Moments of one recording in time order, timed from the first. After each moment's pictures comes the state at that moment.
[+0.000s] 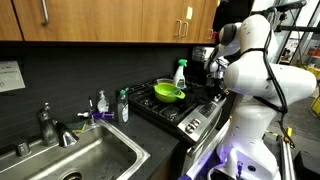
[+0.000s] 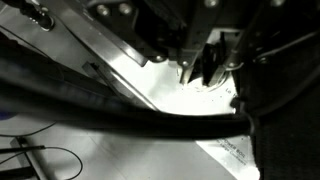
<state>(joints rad) -1.00 0.86 -0.13 -1.48 -0.13 2.16 -1.81</state>
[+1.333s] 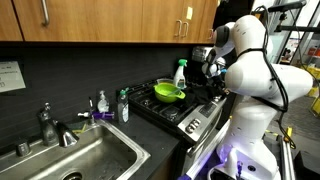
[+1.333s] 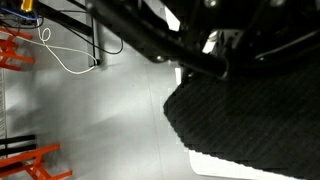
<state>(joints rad) -0.86 0.88 -0.25 -1.45 -0.45 2.27 -2.23</state>
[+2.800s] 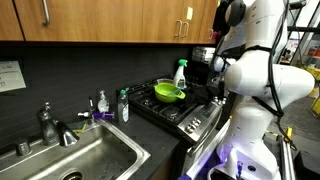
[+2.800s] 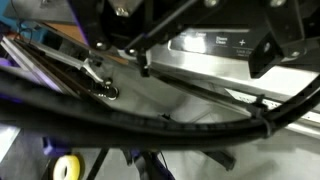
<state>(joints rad) -0.89 0.54 -0.24 -2.01 0.06 1.97 -1.70</state>
